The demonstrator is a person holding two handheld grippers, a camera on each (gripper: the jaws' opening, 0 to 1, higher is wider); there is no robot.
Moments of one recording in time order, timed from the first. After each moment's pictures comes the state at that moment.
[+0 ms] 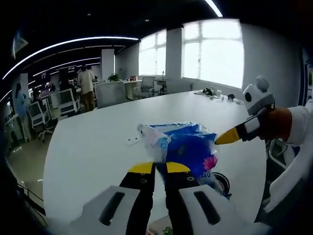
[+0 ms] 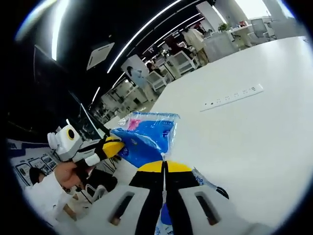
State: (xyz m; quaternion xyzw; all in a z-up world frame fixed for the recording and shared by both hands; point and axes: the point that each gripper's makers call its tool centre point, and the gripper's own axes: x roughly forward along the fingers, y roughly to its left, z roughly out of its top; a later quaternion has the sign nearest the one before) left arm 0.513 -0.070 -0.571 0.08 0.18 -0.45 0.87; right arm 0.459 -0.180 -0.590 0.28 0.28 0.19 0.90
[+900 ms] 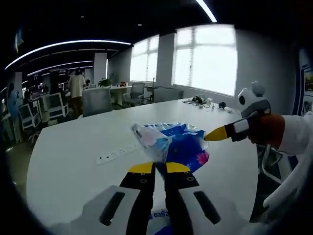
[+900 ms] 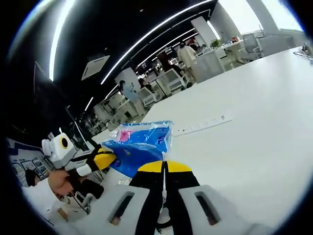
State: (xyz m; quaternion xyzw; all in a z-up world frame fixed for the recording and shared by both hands) left arm 0.491 -0.198 -0.546 0.05 0.17 -0.48 0.86; right arm 0.453 -0.314 -0.559 0.26 0.23 0.13 0.93
